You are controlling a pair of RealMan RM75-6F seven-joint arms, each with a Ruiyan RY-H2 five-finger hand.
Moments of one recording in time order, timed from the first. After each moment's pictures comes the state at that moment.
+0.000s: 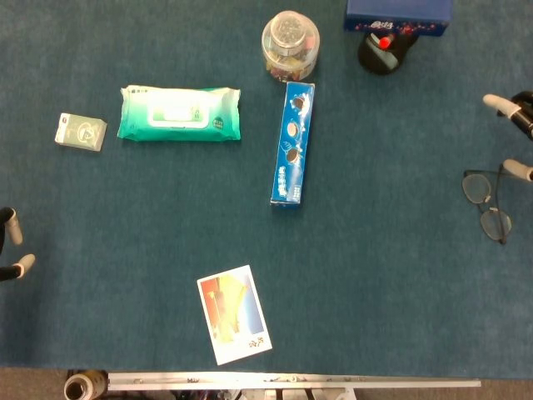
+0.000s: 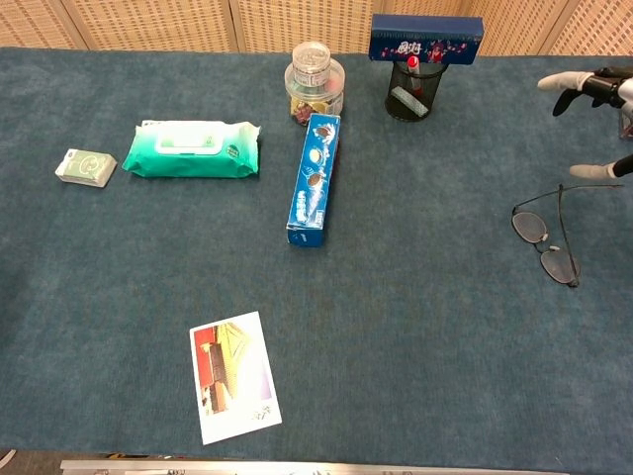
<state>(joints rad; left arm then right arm) -0.07 -1.13 0.01 -1.76 1.41 1.41 0.24 0.45 -1.47 -0.04 -0.77 -1.73 1.43 0.43</state>
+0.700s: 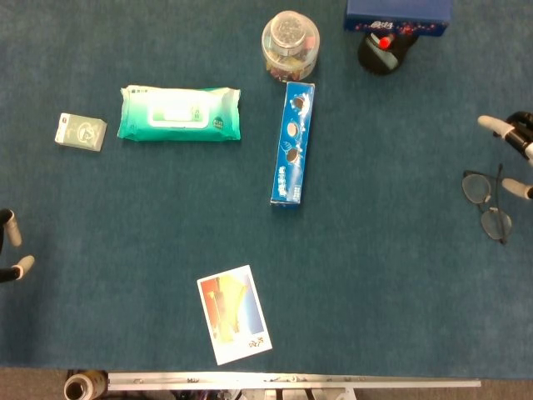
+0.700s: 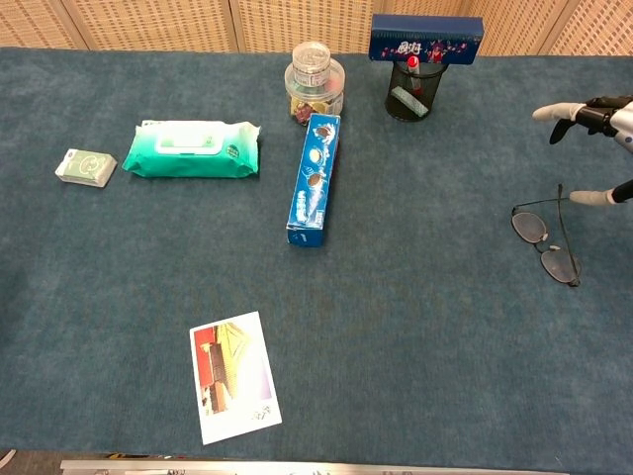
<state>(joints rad) -0.06 -1.14 0.01 -1.75 1.40 1.41 0.23 0.42 -1.45 -0.09 -0.83 -1.74 1.41 0.38</state>
